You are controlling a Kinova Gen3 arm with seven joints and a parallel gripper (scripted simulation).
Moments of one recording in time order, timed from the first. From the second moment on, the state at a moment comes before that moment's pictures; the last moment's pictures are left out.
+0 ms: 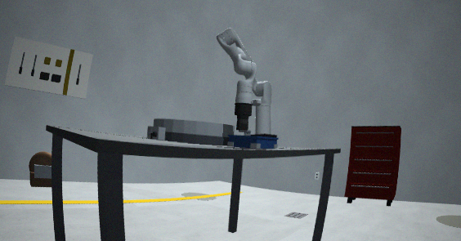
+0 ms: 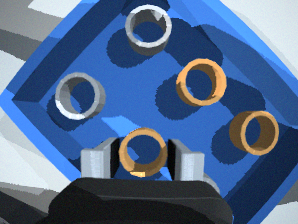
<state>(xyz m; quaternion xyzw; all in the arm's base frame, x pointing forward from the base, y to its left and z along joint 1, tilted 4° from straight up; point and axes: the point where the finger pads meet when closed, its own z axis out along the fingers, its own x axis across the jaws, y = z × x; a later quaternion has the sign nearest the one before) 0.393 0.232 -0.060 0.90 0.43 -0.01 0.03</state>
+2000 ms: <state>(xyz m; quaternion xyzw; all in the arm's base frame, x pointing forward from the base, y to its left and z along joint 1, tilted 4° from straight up) 0.393 0.232 -0.060 0.90 0.43 -0.01 0.03</state>
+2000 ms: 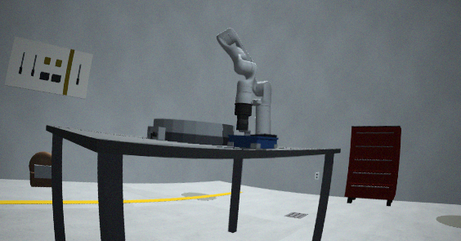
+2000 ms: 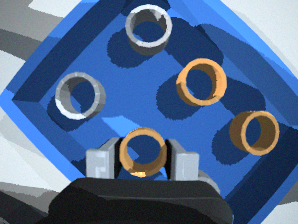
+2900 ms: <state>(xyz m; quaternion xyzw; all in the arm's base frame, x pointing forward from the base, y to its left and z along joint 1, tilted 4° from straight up) 0.388 0.234 -0.044 0.90 0.43 -0.02 0.03</state>
